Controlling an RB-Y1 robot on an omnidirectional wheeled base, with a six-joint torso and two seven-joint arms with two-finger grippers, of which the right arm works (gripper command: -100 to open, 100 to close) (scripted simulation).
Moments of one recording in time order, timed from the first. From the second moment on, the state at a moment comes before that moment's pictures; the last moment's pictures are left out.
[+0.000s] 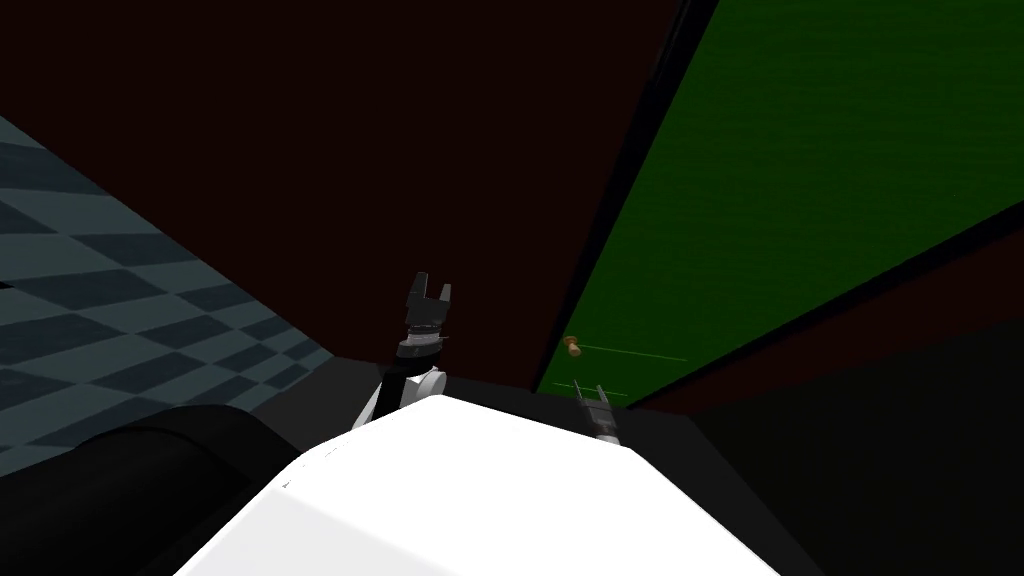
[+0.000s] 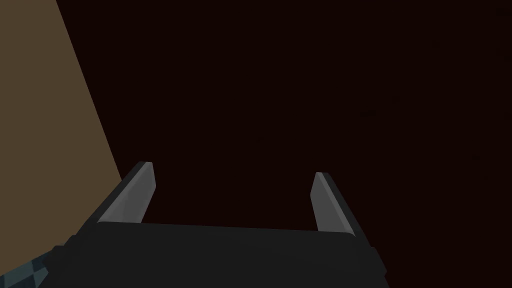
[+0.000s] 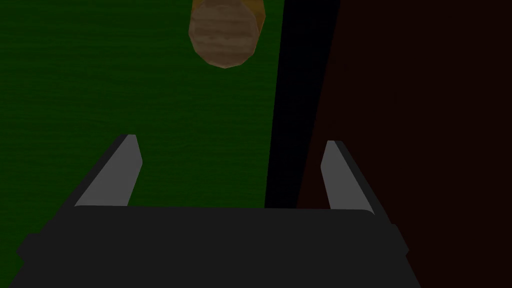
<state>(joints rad) 0.34 -0.11 -0.21 -1.07 0.42 -0.91 1.08</state>
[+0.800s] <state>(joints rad) 0.31 -0.16 -0.28 -0.96 0.37 -0.97 1.07</state>
